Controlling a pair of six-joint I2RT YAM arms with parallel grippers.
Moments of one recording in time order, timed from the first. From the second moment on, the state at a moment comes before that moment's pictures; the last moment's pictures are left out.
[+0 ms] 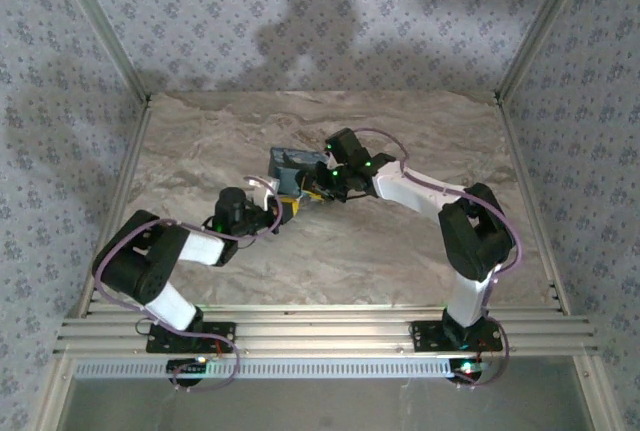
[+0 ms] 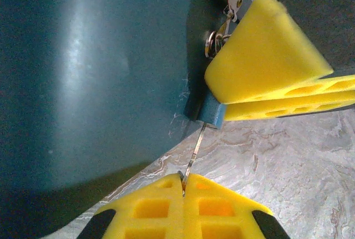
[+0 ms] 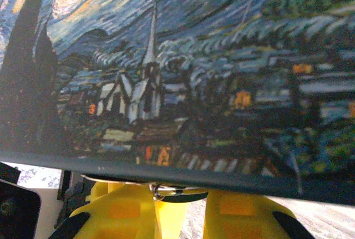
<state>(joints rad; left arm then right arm) -0.46 1.59 0.38 0.88 0.50 -0.38 0.66 1.80 1.29 -0.35 -0.41 0.96</state>
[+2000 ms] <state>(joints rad) -0.56 1.76 0.32 0.98 0.39 -0.47 0.75 1.84 1.11 -0.18 -0.28 1.06</state>
